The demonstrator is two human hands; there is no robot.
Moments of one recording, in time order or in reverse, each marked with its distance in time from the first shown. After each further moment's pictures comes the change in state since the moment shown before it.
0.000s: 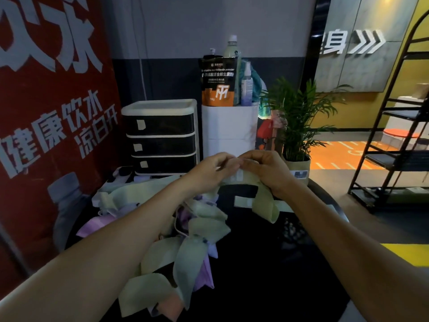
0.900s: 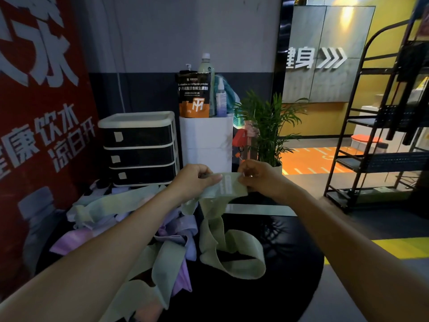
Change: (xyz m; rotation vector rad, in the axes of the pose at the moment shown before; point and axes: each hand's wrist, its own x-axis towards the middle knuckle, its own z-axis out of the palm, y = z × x) left_hand 0.003 0.011 0.020 0.110 0.146 -0.101; right_hand -0.027 -0.003 -0.050 -0.233 -0.066 0.171
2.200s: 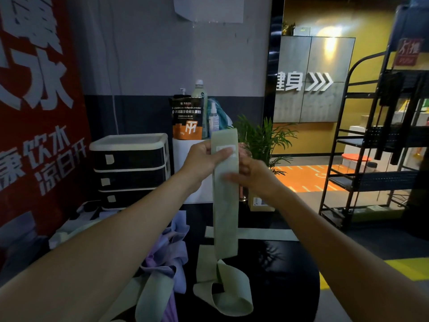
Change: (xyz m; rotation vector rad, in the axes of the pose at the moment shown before) left_hand 0.050 0.082 -0.005 -0.611 0.108 0.091; right_hand 0.018 -0.042 -0.021 0.151 0.086 -0.147
